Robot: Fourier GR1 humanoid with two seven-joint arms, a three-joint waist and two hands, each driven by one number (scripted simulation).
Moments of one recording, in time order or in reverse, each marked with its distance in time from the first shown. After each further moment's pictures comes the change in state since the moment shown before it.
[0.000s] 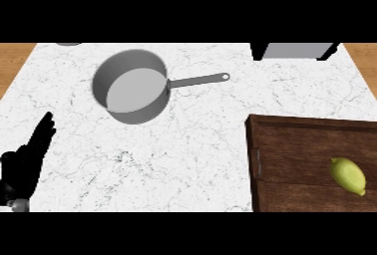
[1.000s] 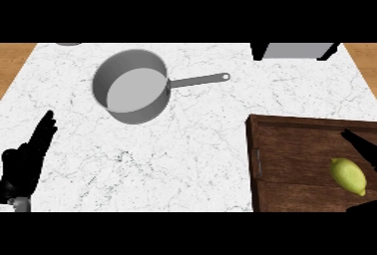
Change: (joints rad) left arm -0.011 -0.089 0.088 -0.024 -0.099 -0.091 0.037; right arm -0.179 0.224 0.033 0.084 0.315 0.073 0.134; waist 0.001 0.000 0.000
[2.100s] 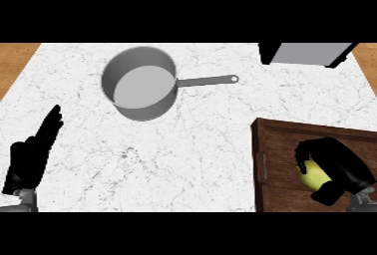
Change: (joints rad) left arm -0.054 -0.051 0.047 0.035 -0.060 -0.082 -0.009; right arm -0.169 0.134 0.208 -0.020 0.310 0.074 -0.019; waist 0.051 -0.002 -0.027
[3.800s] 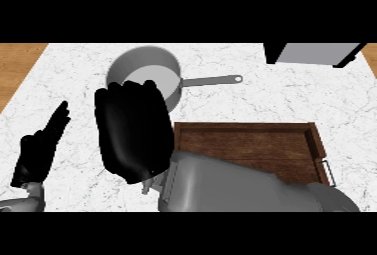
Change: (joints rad) left arm -0.039 -0.017 -0.016 0.013 -0.020 -0.004 0.014; right arm -1.055 0.440 0.695 0.121 -0.094 -0.442 1.186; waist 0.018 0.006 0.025
